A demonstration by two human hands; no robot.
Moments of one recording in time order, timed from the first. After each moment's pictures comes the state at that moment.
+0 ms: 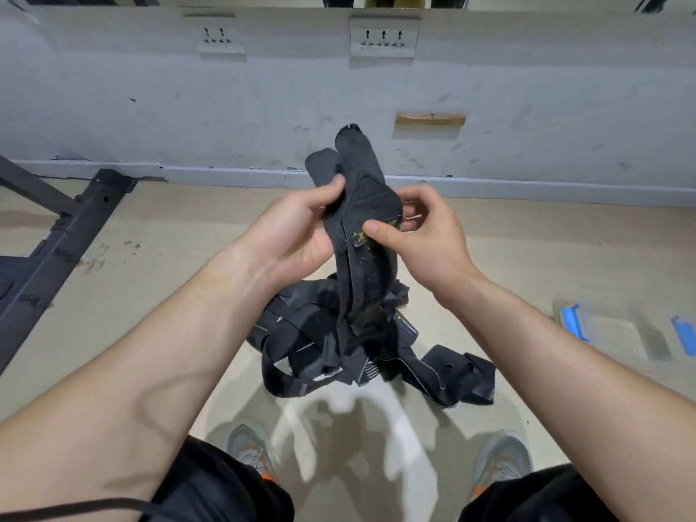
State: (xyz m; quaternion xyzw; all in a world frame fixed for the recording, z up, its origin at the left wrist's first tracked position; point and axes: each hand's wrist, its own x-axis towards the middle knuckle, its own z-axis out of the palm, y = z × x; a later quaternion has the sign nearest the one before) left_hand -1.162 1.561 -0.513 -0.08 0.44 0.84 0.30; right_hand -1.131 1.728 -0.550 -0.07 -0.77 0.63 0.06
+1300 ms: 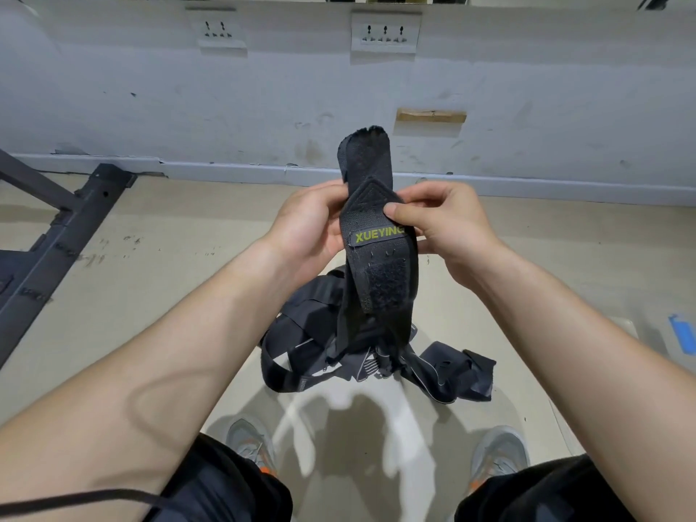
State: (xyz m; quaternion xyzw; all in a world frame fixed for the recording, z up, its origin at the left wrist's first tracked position) left_hand -1.161 1.578 -0.525 -0.04 0.57 0.80 0.20; right_hand -1.138 1.744 -0.526 -0.11 -0.70 0.71 -0.04
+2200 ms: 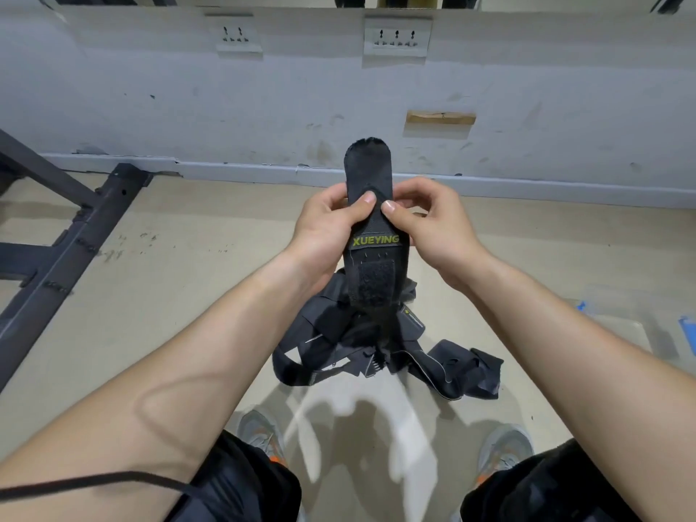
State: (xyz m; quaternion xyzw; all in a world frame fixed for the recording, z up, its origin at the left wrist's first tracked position) left_hand -1.150 1.572 -0.543 0.00 0.64 0.76 0.11; right_hand -1.137 1.726 -0.547 -0.02 -0.76 0.65 0.03
